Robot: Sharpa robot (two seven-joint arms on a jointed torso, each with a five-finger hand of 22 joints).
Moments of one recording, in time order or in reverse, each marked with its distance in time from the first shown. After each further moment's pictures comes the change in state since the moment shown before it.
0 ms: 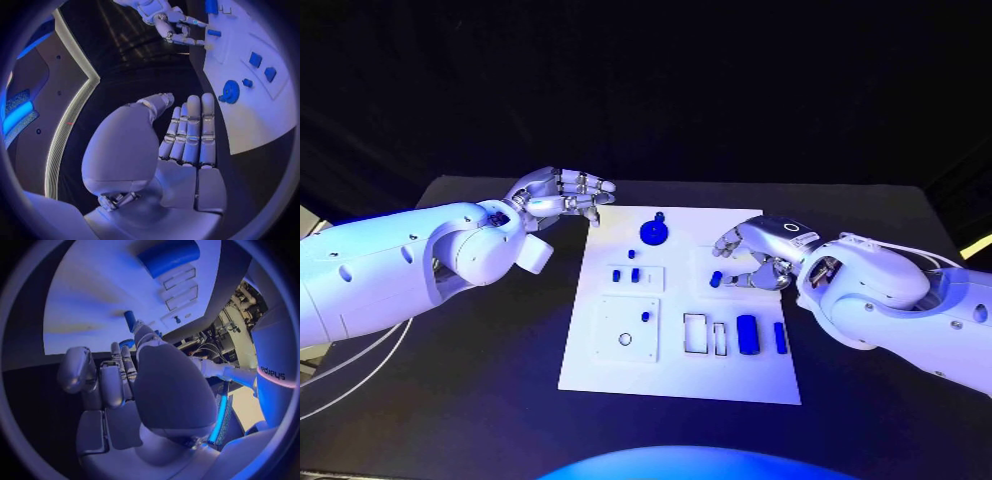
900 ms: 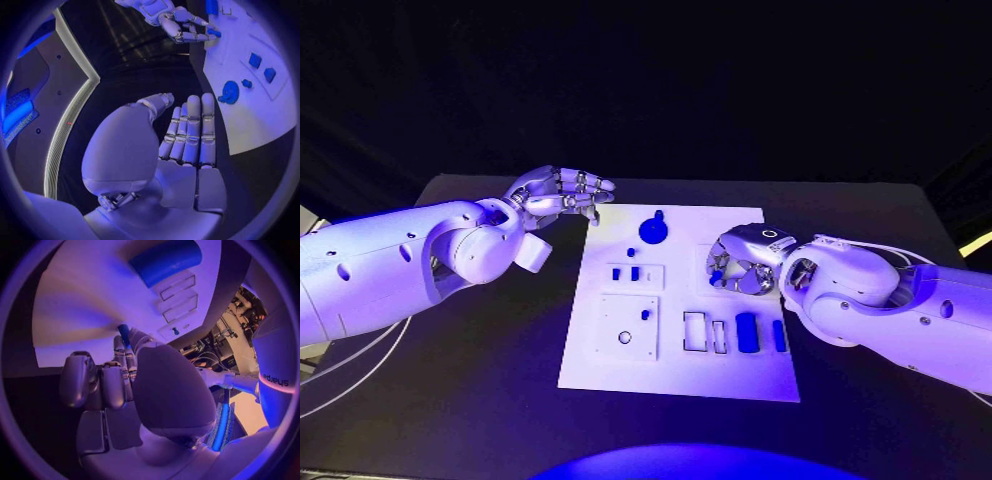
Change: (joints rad) left arm 0.000 -0.001 0.000 -0.001 0.001 0.008 -0.004; left_hand 0.000 0.000 -0.003 0.003 0.000 0.000 0.000 0.000 0.000 0.000 0.000 0.000 0.000 0.000 0.000 0.000 0.000 0.000 0.000 0.000 0.000 -0.001; right arm -0.011 0.066 -0.007 -0.042 -0.019 0.090 -0.013; right_hand 0.019 0.046 0.211 0.001 -0.057 0.128 0.008 0.043 0.000 0.211 -0.044 0.024 -0.003 0.000 -0.022 0.017 0.033 0.000 0.034 -0.027 0.129 0.001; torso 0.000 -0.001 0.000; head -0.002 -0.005
